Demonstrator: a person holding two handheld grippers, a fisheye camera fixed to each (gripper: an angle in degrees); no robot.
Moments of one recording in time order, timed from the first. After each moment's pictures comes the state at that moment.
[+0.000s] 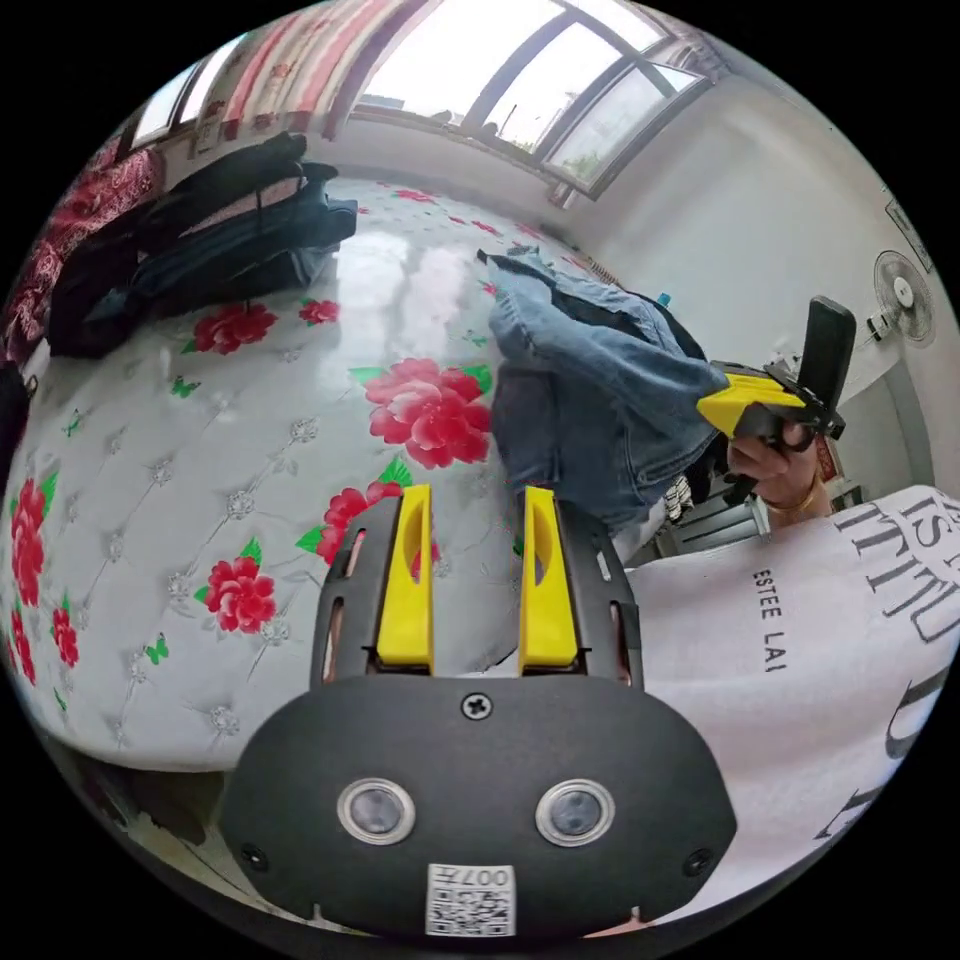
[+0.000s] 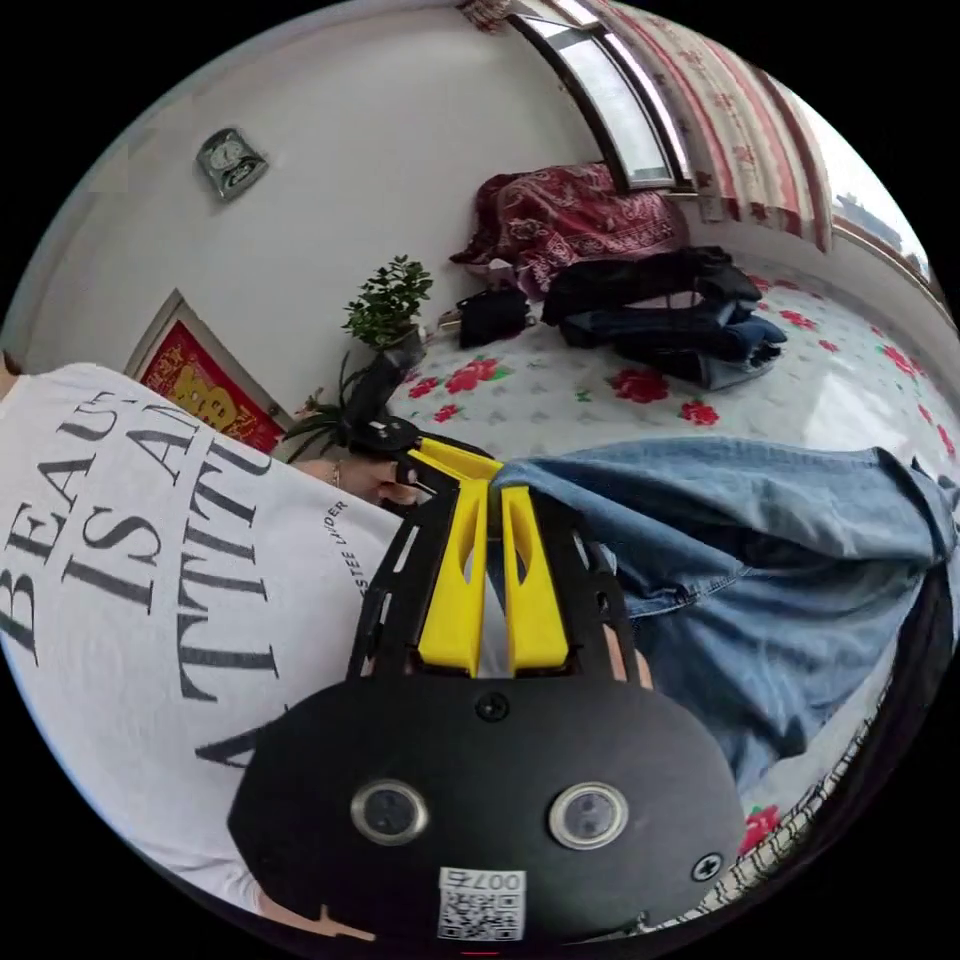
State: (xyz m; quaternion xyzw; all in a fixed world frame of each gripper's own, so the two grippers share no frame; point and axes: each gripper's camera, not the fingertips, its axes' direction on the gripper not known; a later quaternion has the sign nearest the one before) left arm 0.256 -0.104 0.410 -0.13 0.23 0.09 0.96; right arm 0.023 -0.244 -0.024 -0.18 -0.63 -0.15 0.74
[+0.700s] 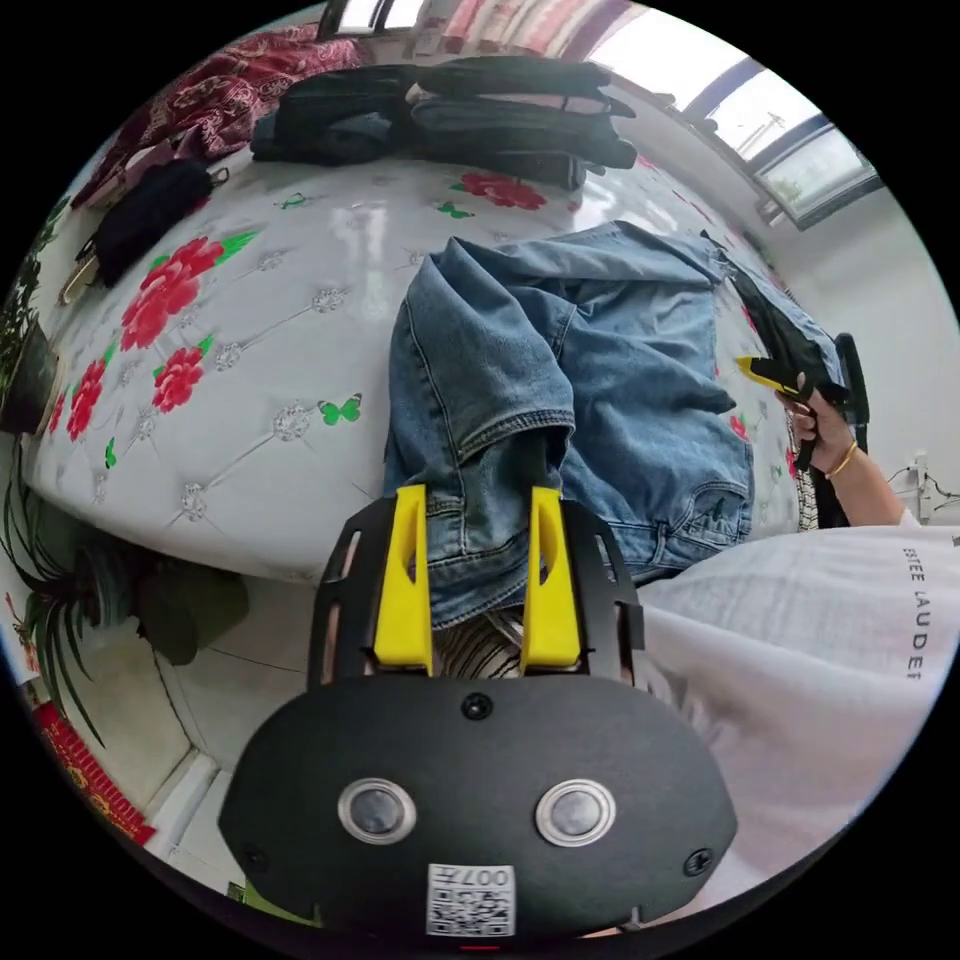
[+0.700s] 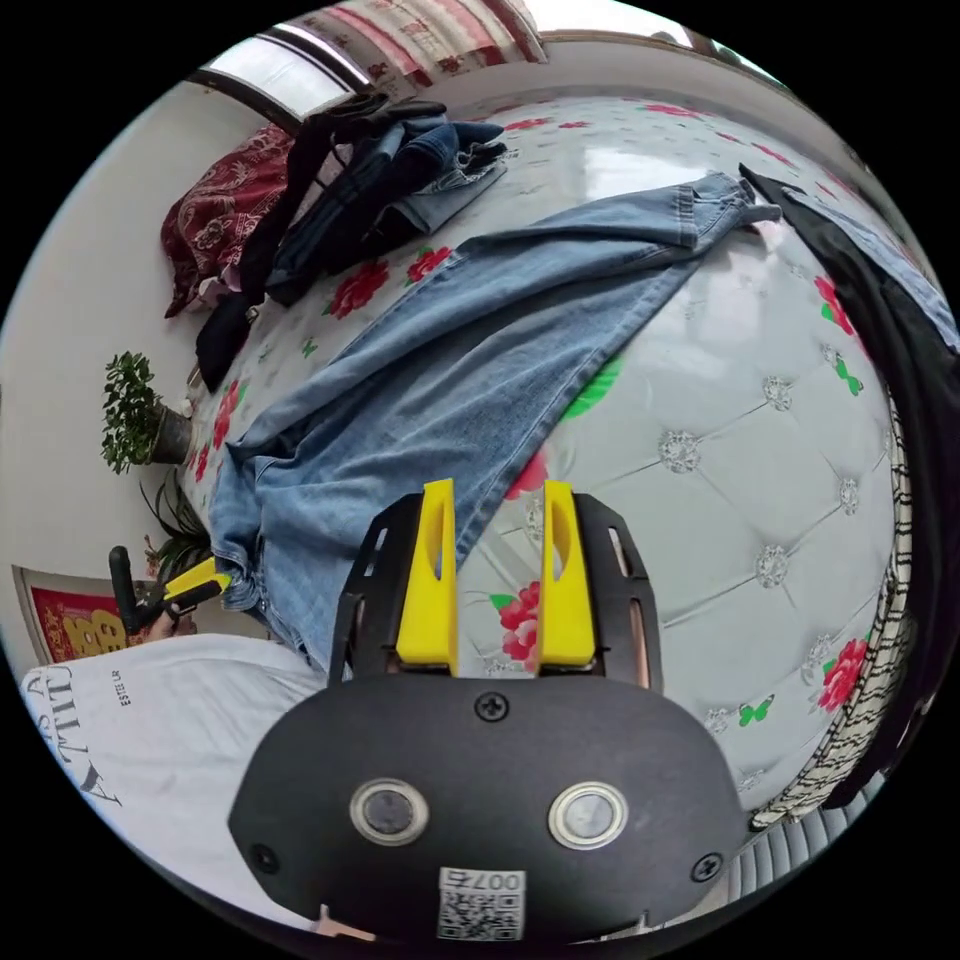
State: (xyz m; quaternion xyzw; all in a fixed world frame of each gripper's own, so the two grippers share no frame) left arm 0.119 -0.016 0.441 -0.25 0.03 -0.04 0.97; right arm 0.036 -0.188 0.207 -0.40 -0.36 0.05 0.84
